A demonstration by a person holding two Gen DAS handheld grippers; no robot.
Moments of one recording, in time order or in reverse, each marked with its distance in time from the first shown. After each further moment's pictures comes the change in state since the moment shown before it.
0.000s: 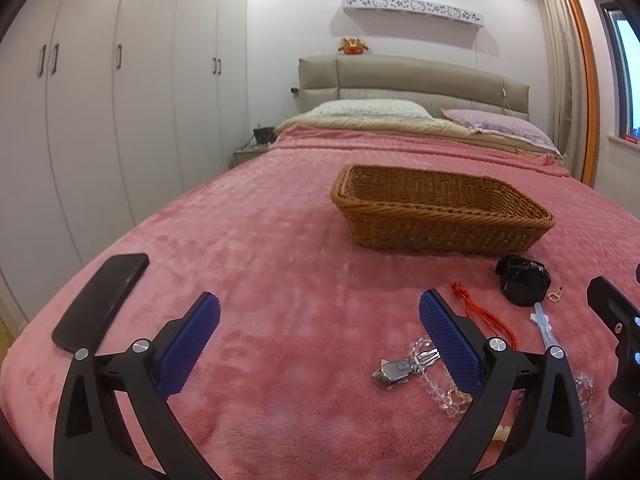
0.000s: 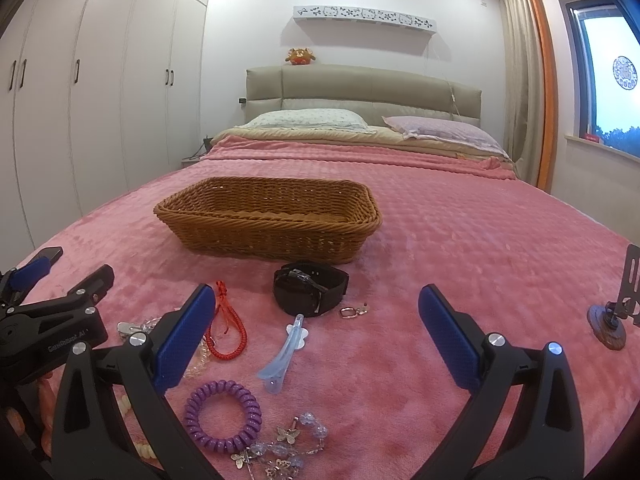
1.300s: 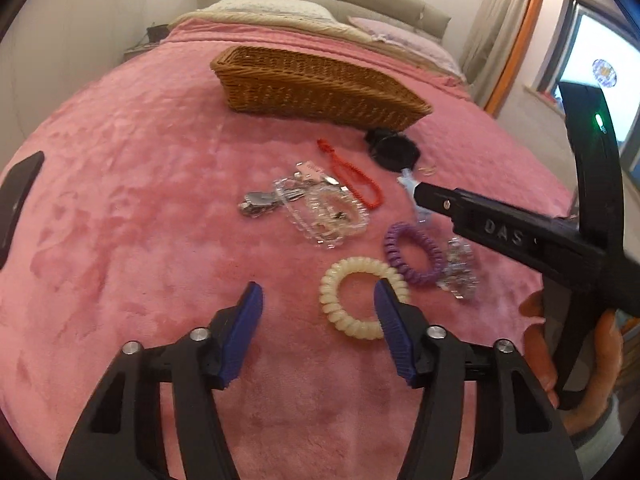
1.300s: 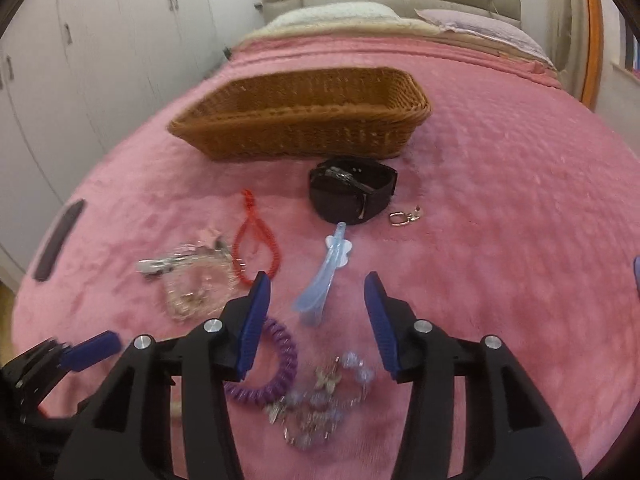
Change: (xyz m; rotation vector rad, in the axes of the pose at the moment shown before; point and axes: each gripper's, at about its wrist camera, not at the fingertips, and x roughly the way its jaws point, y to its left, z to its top) left arm -0.023 -0.016 -0.039 0.019 0.417 -0.426; right arm 0.043 0.007 -0.006 0.049 0.442 0.136
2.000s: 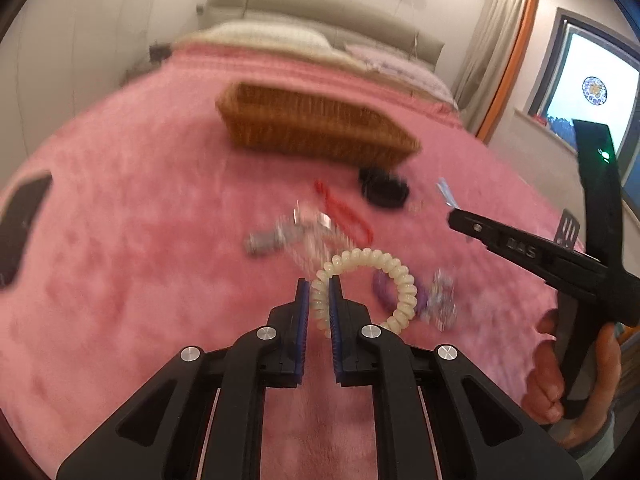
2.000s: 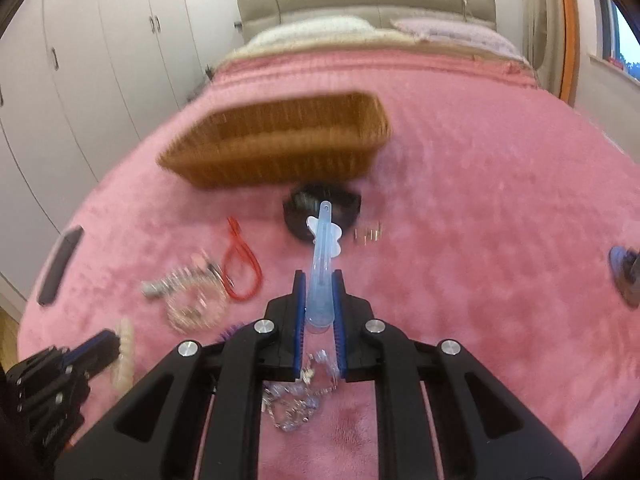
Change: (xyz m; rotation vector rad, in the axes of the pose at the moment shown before) left arm -0.034 0.003 0.018 -0.009 -0.140 -0.038; right arm -0.048 -0.016 0.013 0.056 -0.095 -0.023
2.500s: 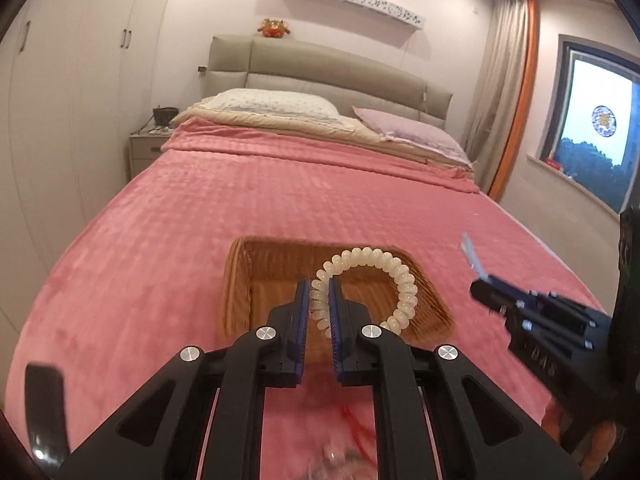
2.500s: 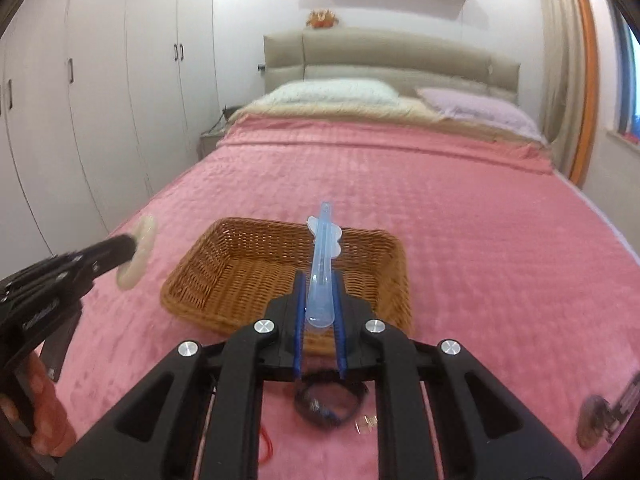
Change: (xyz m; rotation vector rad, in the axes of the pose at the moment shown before) left arm 0.052 0.012 0.197 0.027 -0.155 0.055; right arm 0.034 0.026 0.145 -0.120 -0.120 0.006
